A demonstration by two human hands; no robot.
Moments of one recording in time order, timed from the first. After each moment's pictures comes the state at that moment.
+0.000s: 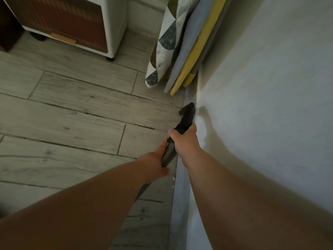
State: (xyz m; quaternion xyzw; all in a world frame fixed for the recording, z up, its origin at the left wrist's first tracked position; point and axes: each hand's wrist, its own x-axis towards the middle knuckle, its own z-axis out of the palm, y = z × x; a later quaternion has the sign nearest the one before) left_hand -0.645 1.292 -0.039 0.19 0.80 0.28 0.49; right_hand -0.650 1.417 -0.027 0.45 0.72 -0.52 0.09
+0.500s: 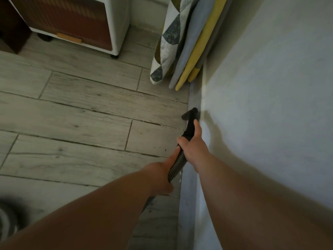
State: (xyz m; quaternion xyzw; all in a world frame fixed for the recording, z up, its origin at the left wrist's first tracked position) left_hand -0.616 1.277 -0.034 0.24 0.78 0.25 0.52; right_hand -0.619 1.419 -0.027 0.42 0.75 -0.48 0.16
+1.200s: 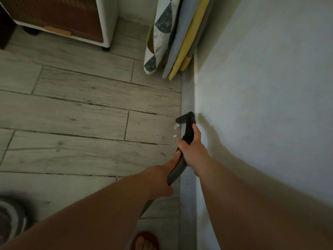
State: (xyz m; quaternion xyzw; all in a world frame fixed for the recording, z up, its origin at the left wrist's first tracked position) left_hand -0.570 1.241 -0.021 0.30 0.74 0.23 0.56; right_hand -0.557 1.388 -0.022 0.47 0.73 -0.47 0.15
